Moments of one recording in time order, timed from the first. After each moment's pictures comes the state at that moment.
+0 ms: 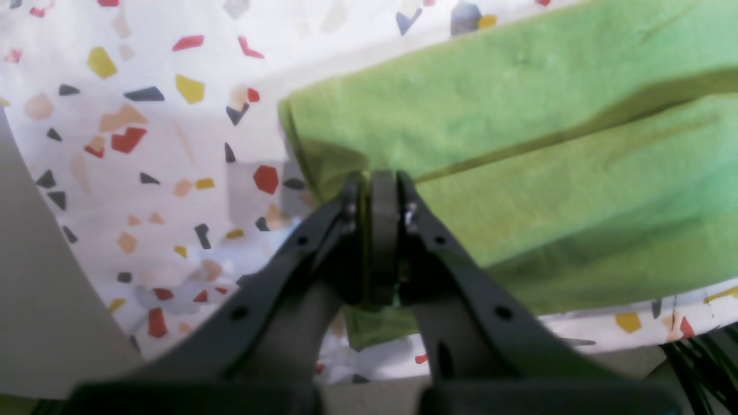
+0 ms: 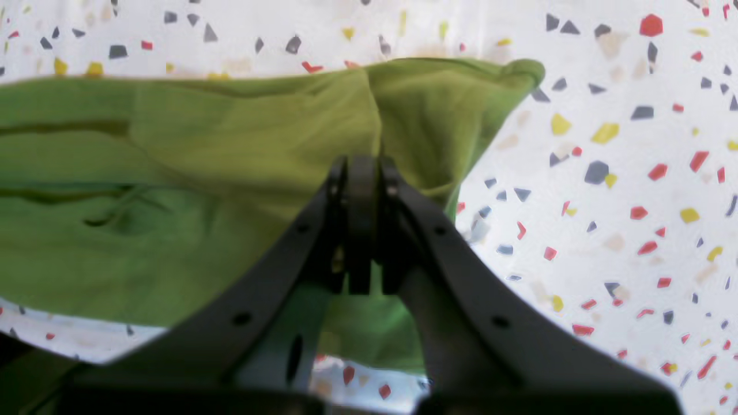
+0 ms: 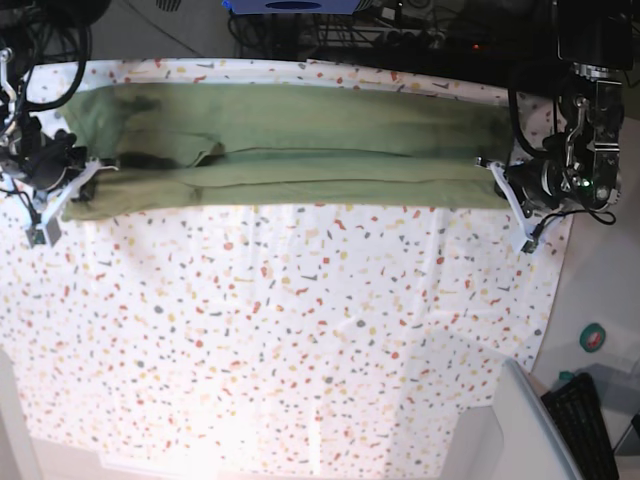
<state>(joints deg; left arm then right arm) 5.7 -27.8 -3.9 84.1 -23.0 -19.4 61.9 -16.6 23.1 8.2 96.8 27.9 7.9 -54.3</state>
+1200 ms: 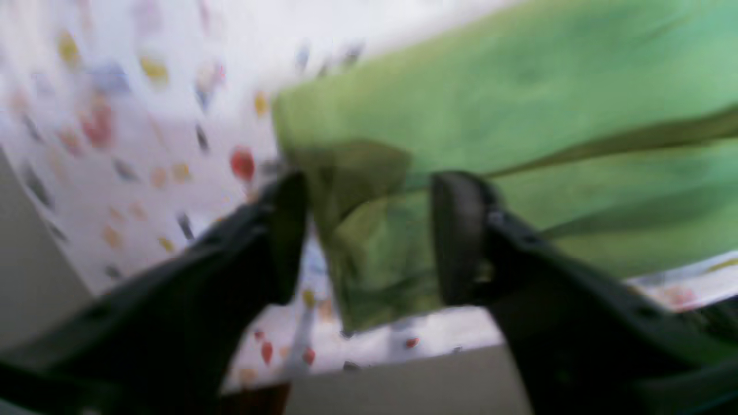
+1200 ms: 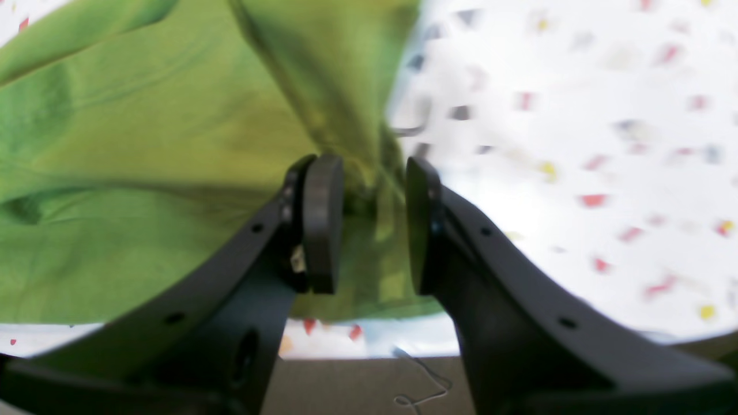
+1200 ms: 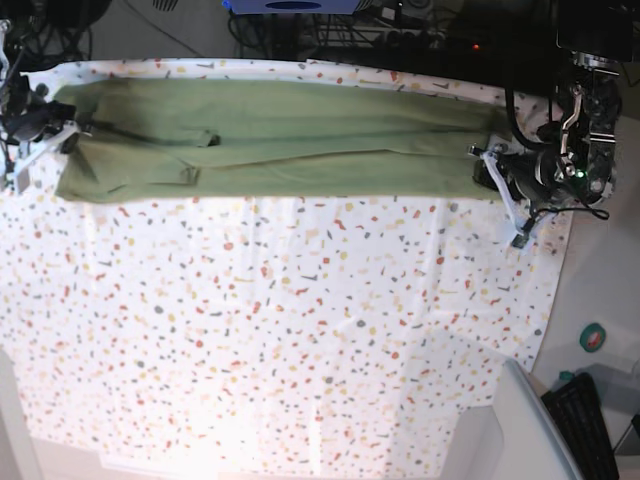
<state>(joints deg) 8.1 -27.7 -3.6 90.6 -23.8 -19.3 62.7 -23.5 18.1 19.5 92.1 27.4 7.7 -51.0</state>
